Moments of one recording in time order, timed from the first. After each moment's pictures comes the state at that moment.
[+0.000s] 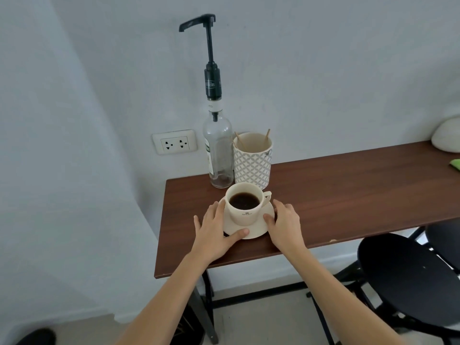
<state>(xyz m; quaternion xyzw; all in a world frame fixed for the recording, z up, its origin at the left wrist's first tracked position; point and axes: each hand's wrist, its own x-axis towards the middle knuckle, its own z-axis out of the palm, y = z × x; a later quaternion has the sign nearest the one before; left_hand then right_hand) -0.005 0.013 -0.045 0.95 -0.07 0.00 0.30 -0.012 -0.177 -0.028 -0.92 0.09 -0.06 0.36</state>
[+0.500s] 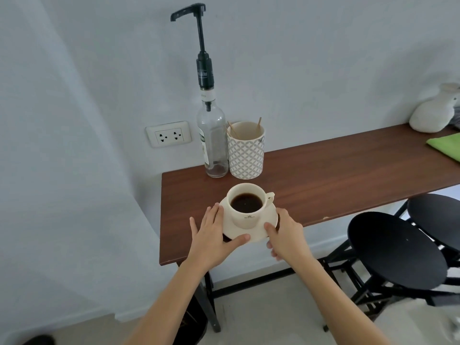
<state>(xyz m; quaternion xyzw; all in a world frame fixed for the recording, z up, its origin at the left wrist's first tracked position) -0.049 0.024 -0.049 0.96 -0.10 -0.03 0.26 -0.077 -0.166 -0.031 -0.86 0.16 0.02 0.49</state>
